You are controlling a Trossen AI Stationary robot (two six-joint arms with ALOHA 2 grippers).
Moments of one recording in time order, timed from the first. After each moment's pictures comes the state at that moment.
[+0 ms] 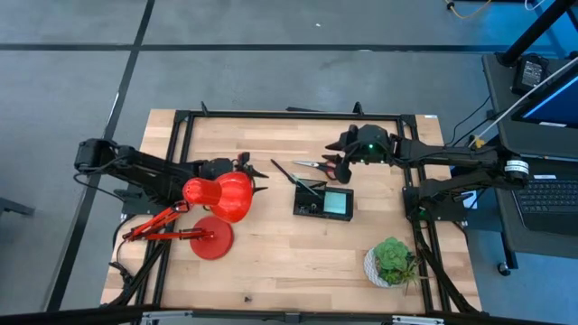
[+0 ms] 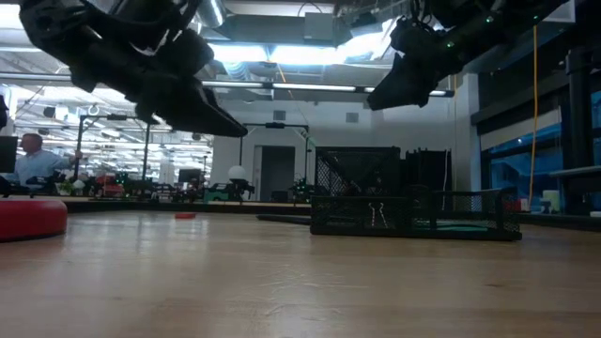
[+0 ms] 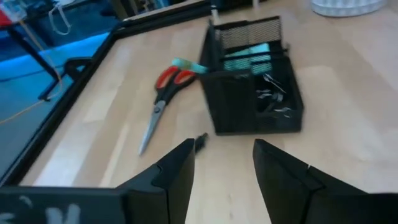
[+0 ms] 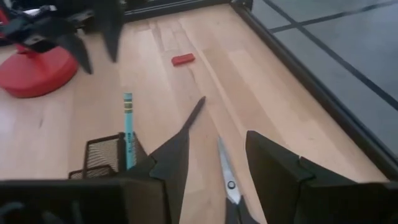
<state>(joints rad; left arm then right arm) 0.07 1.24 0.39 0.45 -0.09 0.22 -0.29 1.17 0.75 -0.07 0.02 0.04</state>
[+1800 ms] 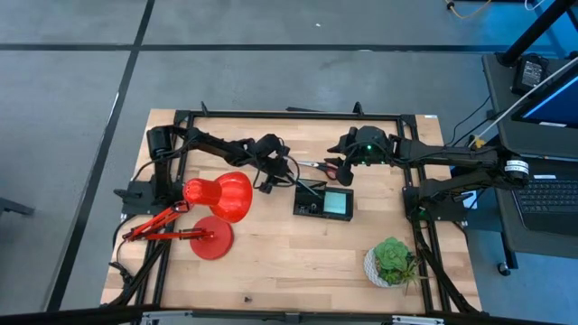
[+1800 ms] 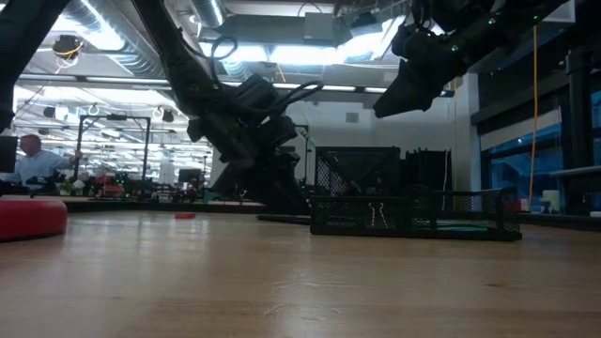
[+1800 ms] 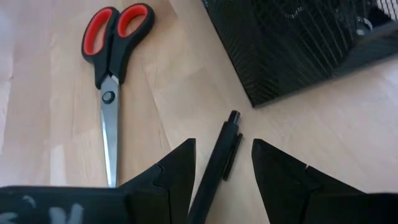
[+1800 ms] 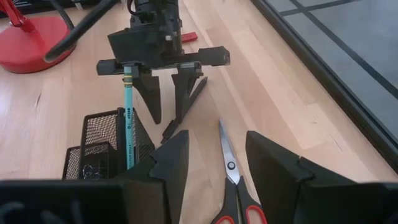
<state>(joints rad) 0.37 1.90 0.90 0.22 0.39 0.69 -0.29 1.17 0.75 -0.14 0.00 0.02</state>
